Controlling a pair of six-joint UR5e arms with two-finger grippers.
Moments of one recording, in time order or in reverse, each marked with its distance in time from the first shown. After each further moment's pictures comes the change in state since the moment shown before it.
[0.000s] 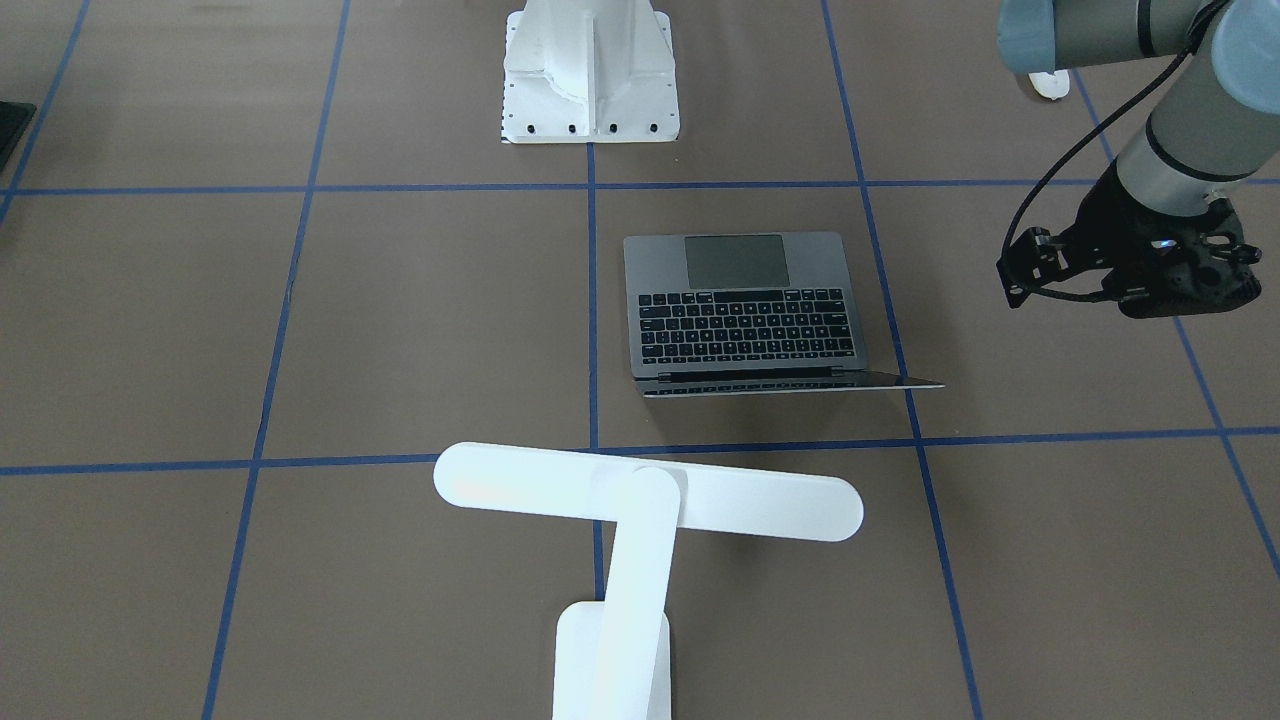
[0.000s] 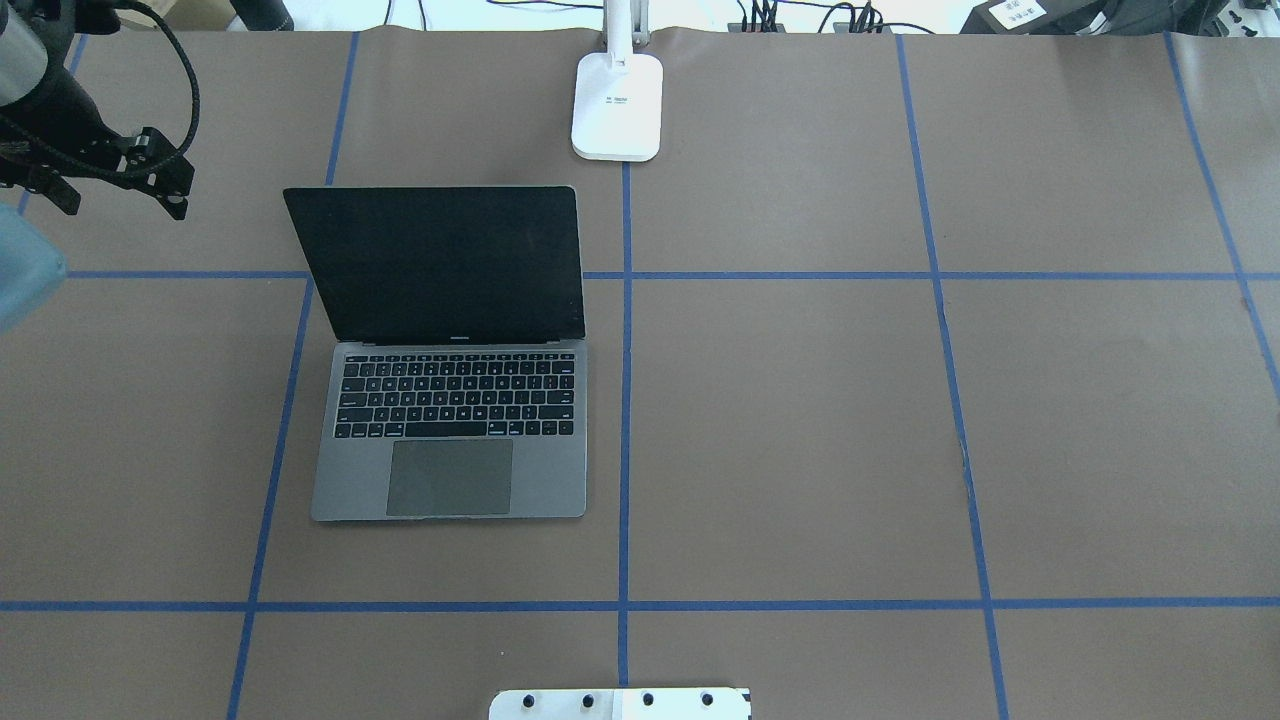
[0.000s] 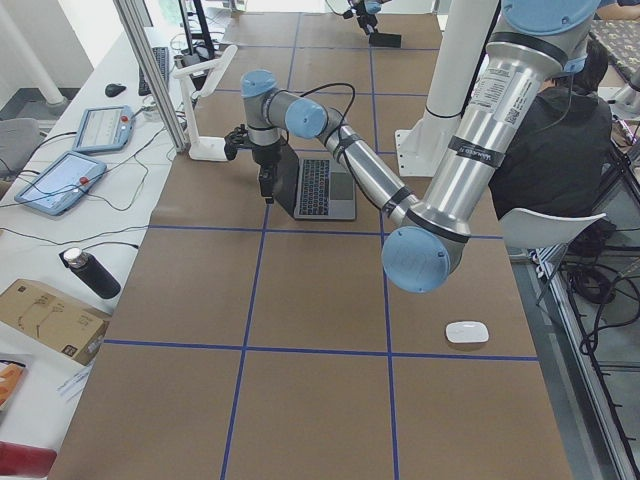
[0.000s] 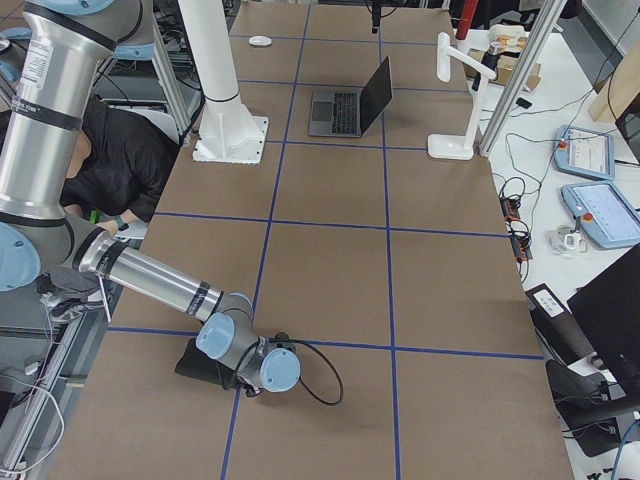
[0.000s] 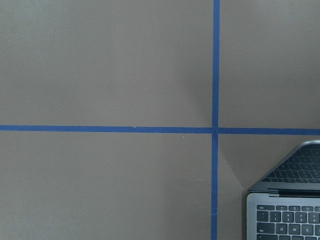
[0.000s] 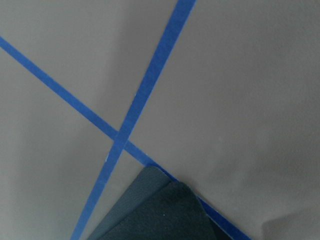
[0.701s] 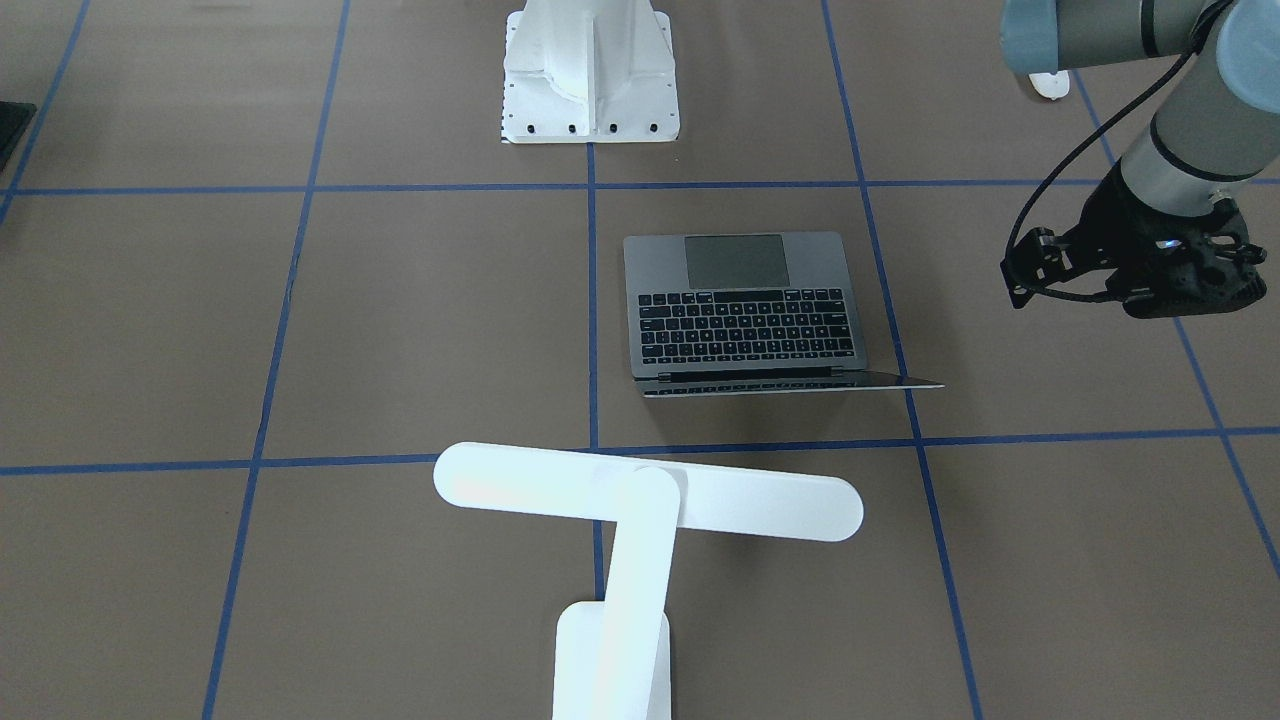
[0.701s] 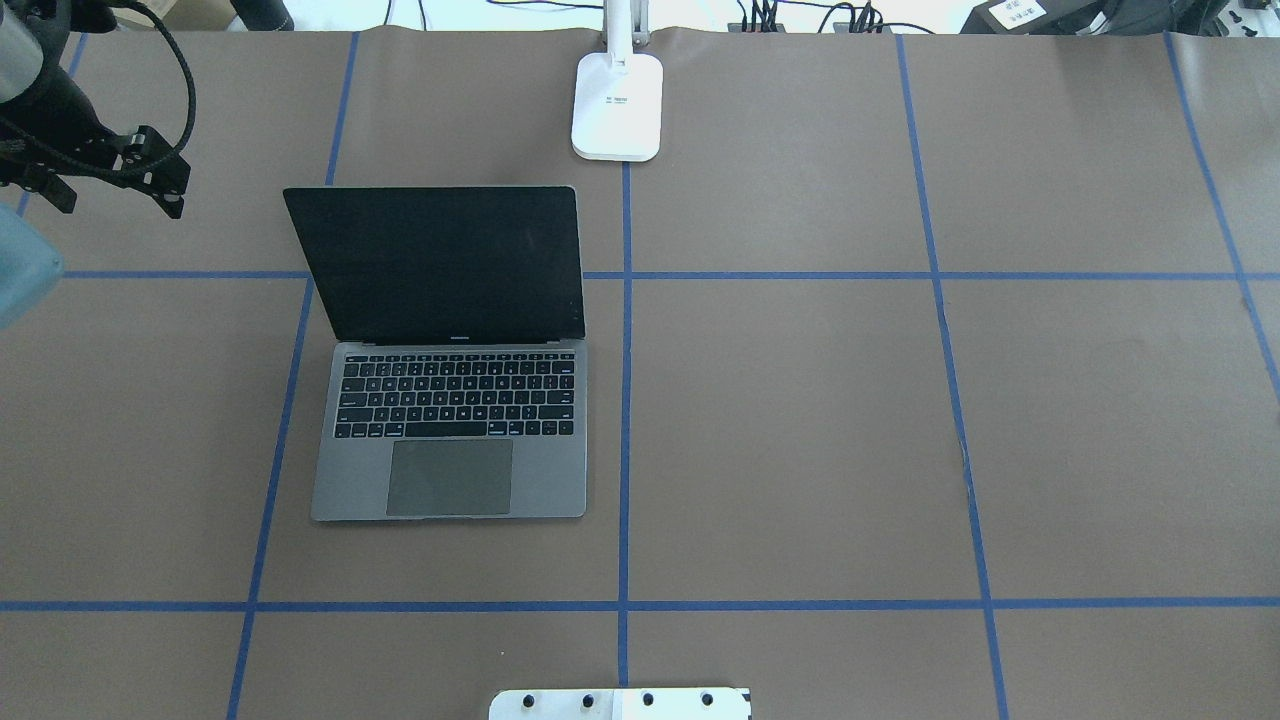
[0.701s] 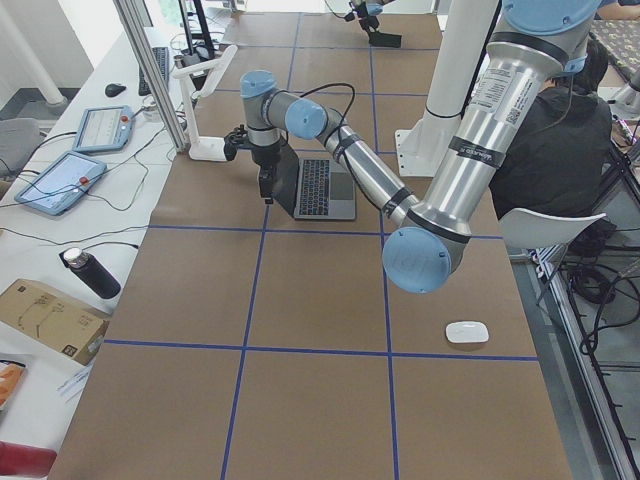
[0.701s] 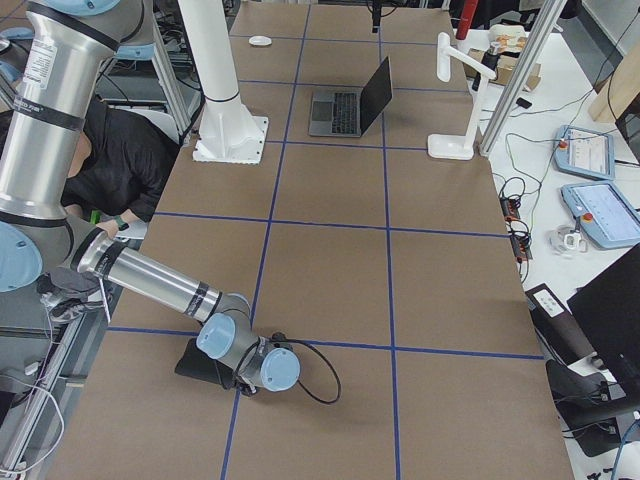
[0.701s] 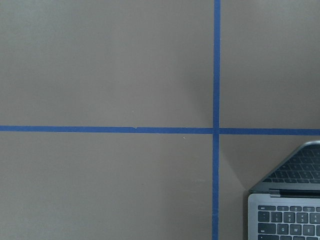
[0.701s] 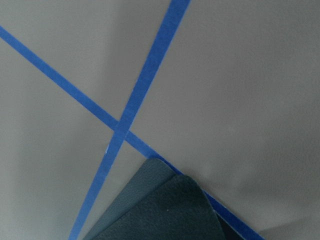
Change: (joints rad) left arm -0.006 0.002 0.000 0.000 0.001 0.007; right arm -0.038 -0.005 -0.007 -0.001 0.000 0.000
